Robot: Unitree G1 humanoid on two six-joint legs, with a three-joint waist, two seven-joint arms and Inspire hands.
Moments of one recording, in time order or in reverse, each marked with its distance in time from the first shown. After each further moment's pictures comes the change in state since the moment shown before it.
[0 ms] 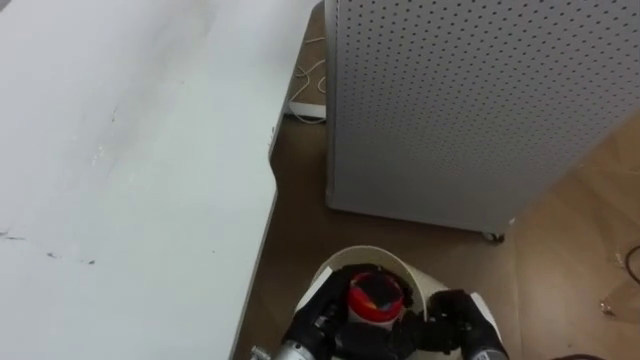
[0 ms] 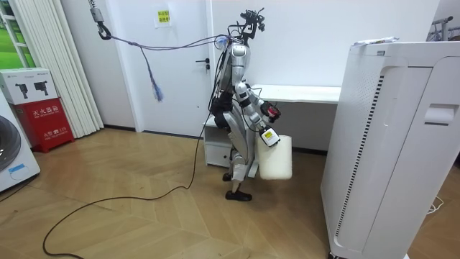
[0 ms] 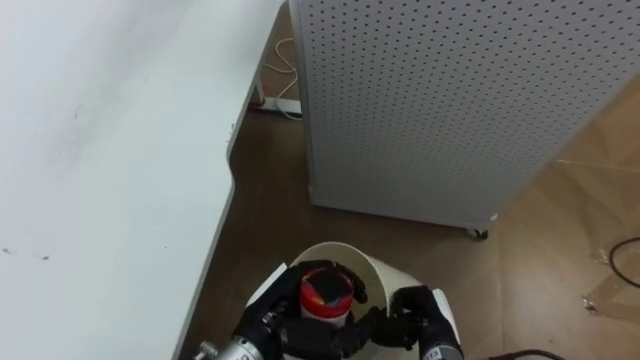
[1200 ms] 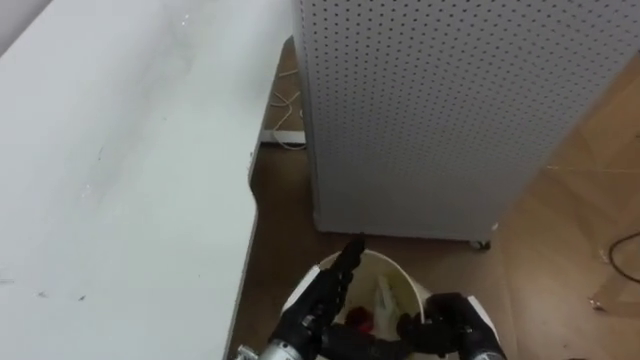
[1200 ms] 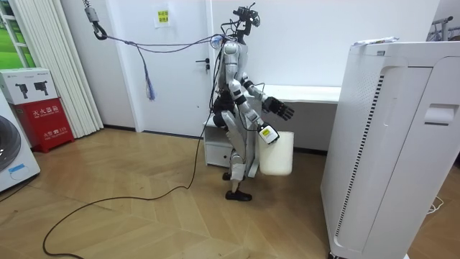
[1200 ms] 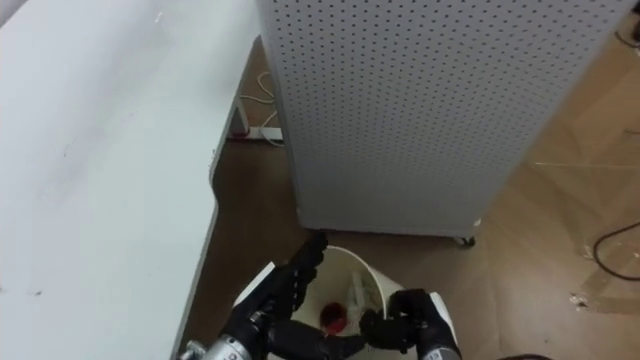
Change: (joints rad) left arm 0.016 0.037 0.104 -0.084 0.093 -0.009 0.001; right arm 0.016 -0.014 0.009 -0.020 0.061 0.009 0.092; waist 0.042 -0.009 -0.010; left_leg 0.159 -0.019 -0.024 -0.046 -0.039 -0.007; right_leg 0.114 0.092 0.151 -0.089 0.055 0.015
